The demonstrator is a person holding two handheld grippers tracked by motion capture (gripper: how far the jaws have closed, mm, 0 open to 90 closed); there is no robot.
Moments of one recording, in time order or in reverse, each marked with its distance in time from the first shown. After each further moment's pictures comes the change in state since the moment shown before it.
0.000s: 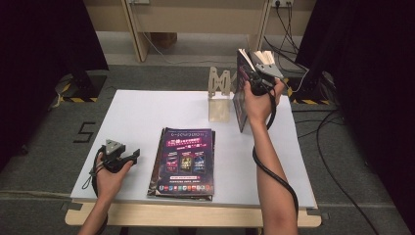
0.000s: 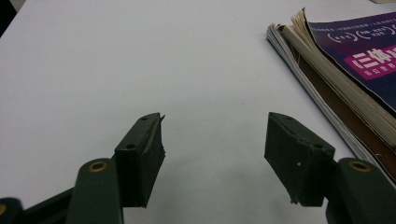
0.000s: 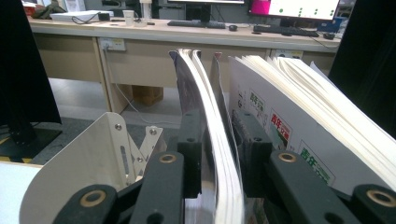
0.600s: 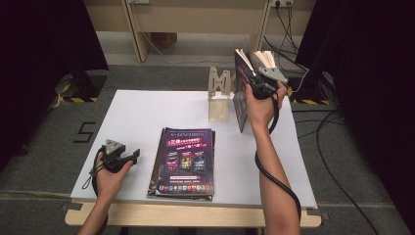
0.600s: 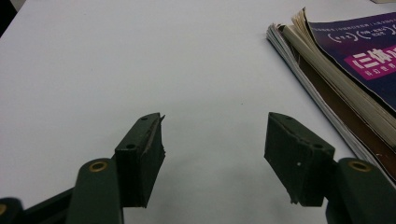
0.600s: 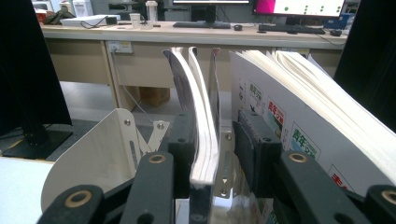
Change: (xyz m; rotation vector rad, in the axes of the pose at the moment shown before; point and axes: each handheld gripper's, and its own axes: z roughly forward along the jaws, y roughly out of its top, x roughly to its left) left arm 0.000 0.000 0.000 0.000 0.001 -0.001; right arm -0.003 -0.005 -0.013 0.000 0.027 0.025
